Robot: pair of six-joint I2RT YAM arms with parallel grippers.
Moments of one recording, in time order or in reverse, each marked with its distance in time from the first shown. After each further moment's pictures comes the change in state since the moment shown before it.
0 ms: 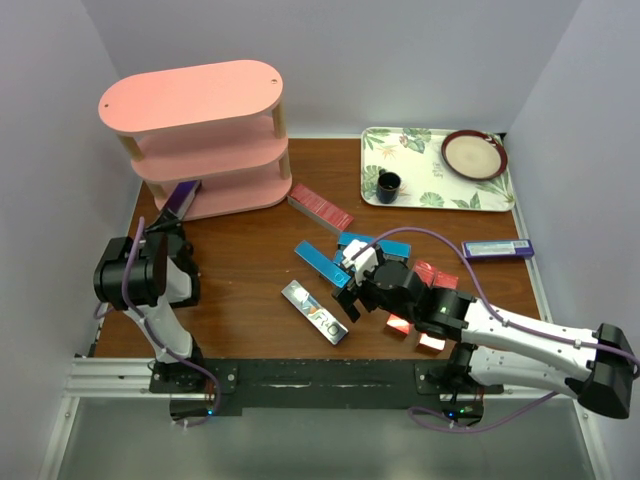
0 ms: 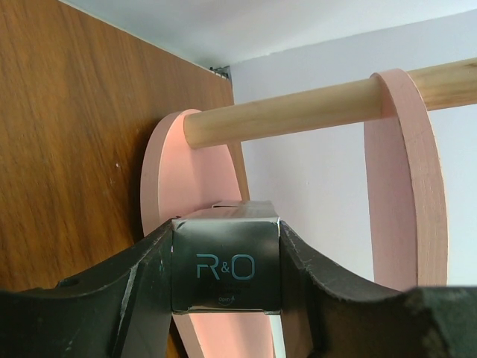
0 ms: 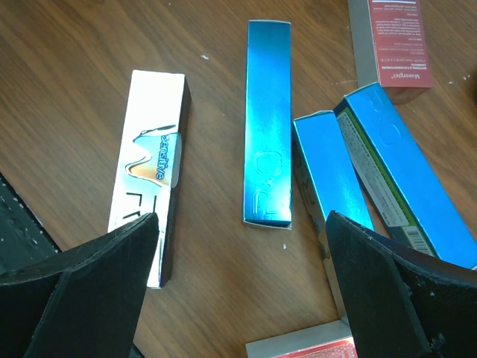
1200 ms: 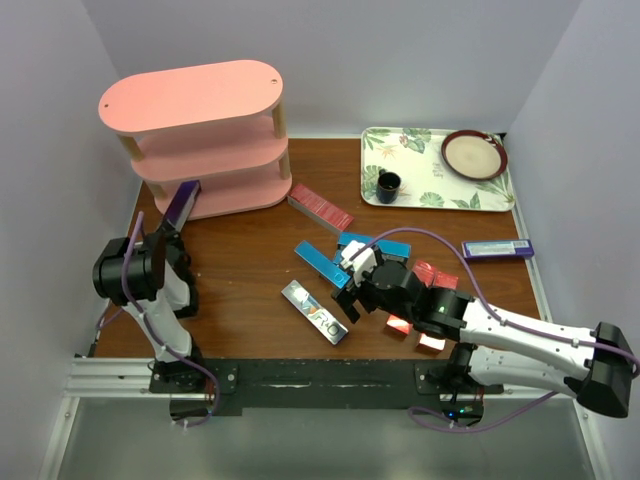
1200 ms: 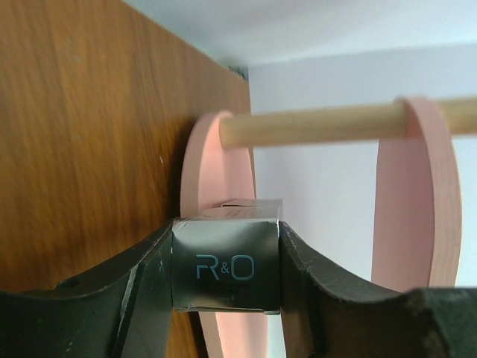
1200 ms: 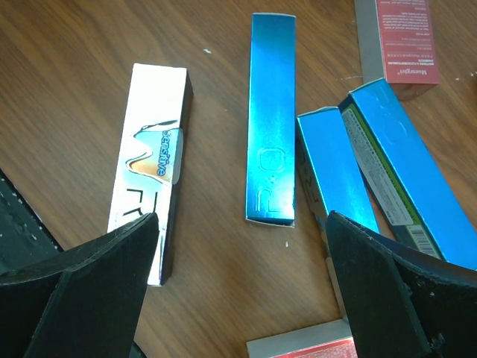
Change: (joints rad) left arm 0.047 0.048 -0.089 0.084 0.064 -0.093; right arm 0.000 0.013 0.000 -0.006 -0.008 0.000
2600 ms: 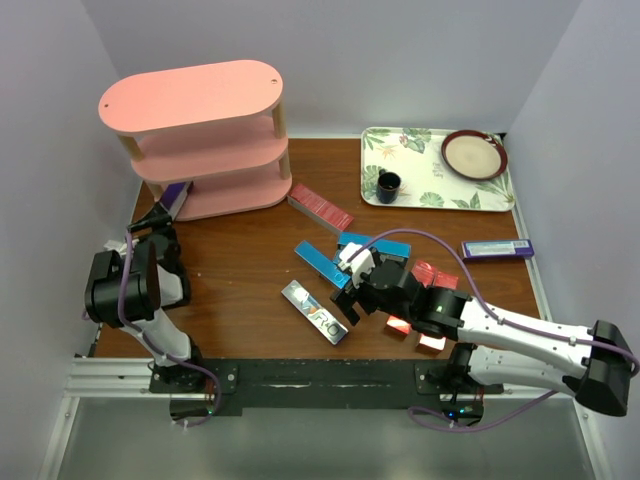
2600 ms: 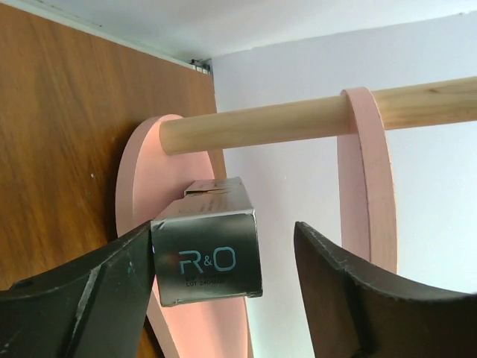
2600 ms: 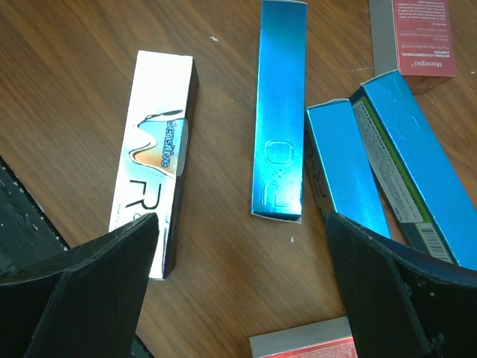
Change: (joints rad) left arm 0.056 -0.161 0.079 -0.173 0.111 0.055; right arm 0.000 0.016 0.000 -0.013 -0.022 0.000
